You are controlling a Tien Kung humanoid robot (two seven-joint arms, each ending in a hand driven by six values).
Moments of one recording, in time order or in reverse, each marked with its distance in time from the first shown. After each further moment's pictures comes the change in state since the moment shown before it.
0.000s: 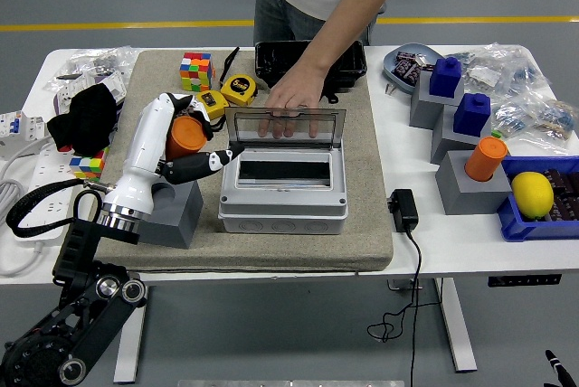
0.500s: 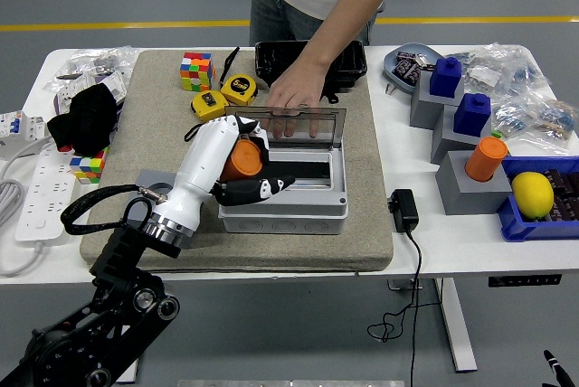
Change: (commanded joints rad) left arm -0.082 -0.001 0.190 0.050 0.044 0.012 0.014; right arm 0.003 0.004 0.004 0.000 -0.005 0.000 -0.003
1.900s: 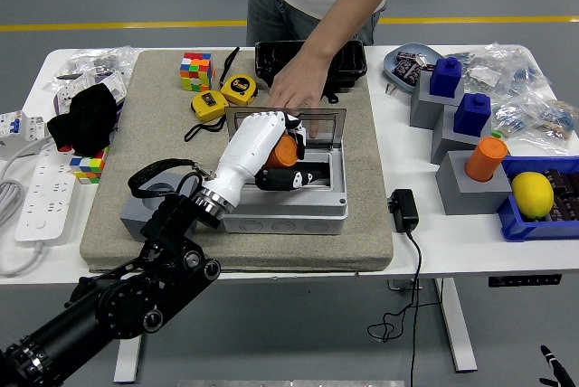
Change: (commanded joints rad) left arm -0.273 -0.096 0.124 0.420 -0.050 0.063 -0.061; right arm 0.016 0.000 -0.016 0.000 -0.001 0.004 -0.005
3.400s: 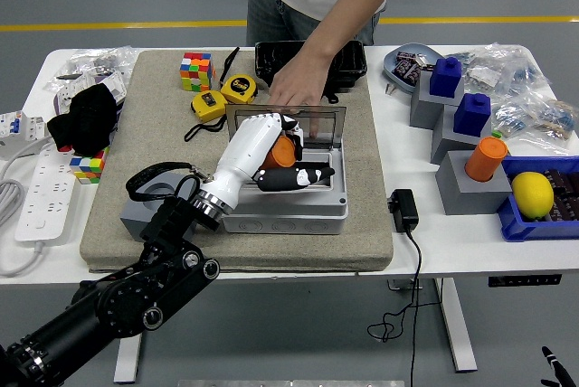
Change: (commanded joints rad) left arm 0.002 0.000 0.020 0.027 -0.077 0.014 -0.048; right arm -0.003 -0.004 -0.002 0.000 0.002 0.001 0.001
